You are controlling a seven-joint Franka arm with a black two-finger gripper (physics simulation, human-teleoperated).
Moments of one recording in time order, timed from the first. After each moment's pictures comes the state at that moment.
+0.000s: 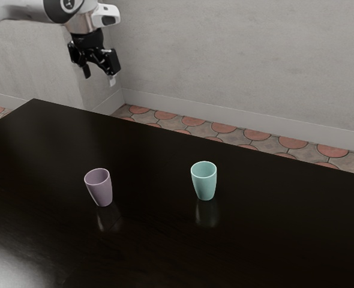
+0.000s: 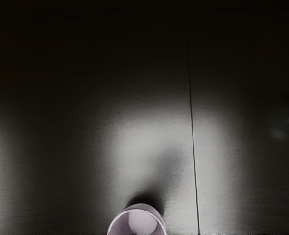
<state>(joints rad) -0.21 0.23 0.32 -1.30 -0.01 1.63 0.15</state>
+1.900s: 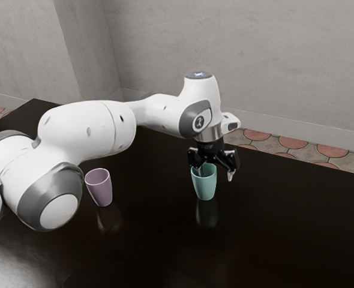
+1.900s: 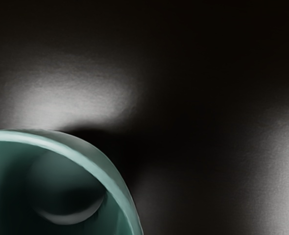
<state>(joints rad) -0.46 0.78 0.25 -1.22 -0.29 2.00 -0.31</state>
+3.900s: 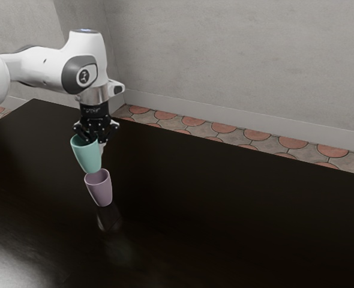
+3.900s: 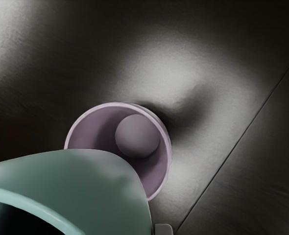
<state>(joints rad) -0.21 0.17 0.30 -1.79 0.02 1.83 -0.49</state>
